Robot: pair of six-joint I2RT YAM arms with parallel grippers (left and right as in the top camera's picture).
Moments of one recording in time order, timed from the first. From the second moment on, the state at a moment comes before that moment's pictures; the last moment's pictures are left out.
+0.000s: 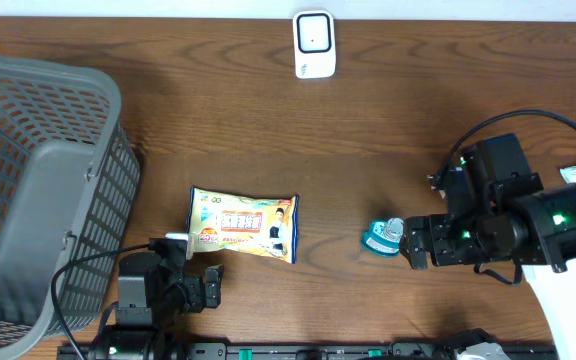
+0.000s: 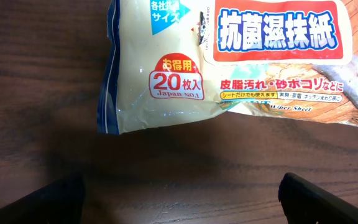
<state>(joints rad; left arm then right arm) -0.05 0.34 0.23 -0.81 0.23 -0.07 0.27 1.16 1.36 -1.60 -0.16 0.19</state>
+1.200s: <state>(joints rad) -0.05 0.34 0.23 -0.81 0.23 -0.07 0.39 1.46 1.29 -1.10 -0.23 -0.08</state>
